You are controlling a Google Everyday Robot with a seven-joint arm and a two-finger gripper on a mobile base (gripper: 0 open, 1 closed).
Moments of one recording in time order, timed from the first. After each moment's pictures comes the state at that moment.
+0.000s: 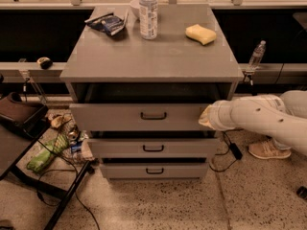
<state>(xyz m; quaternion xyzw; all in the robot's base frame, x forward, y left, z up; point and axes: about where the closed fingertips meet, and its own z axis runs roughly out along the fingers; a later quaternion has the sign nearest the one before) 0.650 -0.202 0.657 -0.61 0.70 -0.12 0.34</state>
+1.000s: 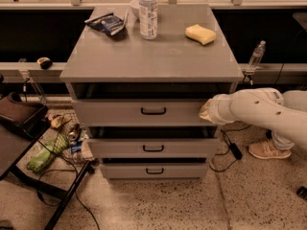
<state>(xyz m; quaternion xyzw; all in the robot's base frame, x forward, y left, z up) 0.671 -0.205 0.666 -0.61 0.70 -0.12 0.35</state>
